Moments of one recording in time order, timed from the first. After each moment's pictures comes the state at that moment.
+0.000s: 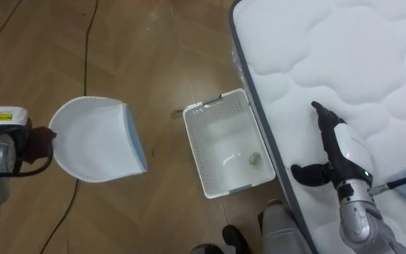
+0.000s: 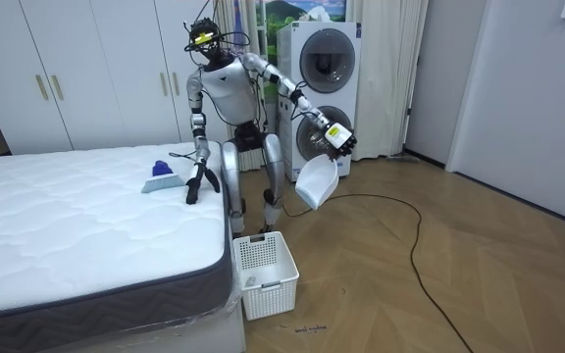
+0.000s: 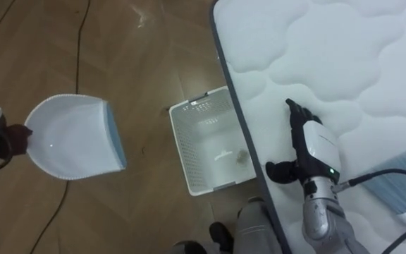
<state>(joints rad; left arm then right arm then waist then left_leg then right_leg) -0.62 0.72 -0.56 1.12 0.80 0.16 -0.03 0.00 -0.46 0.26 0.46 -0.42 -0.08 -0.45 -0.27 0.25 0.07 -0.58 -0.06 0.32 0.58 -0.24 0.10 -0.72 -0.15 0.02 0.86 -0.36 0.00</state>
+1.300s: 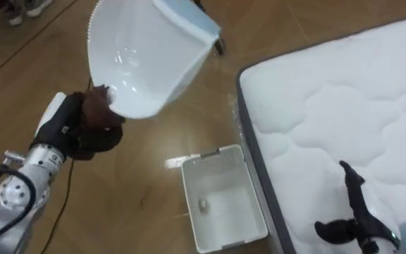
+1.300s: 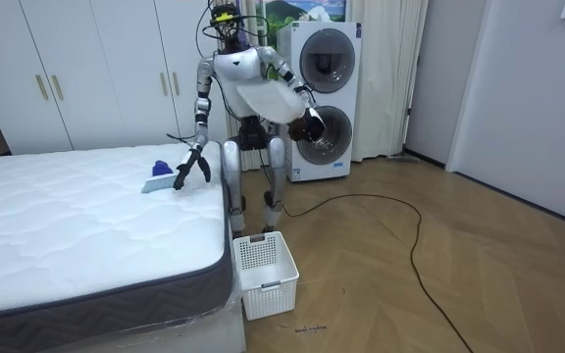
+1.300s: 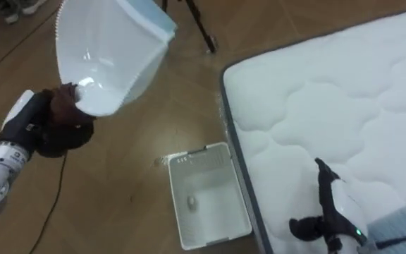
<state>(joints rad) -0.03 0.51 -0.13 0.18 -0.25 -0.08 0.06 0.24 -0.44 0.20 0.54 -0.32 -0.13 -0.49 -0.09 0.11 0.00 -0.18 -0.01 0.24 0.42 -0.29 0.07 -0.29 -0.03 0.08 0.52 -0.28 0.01</state>
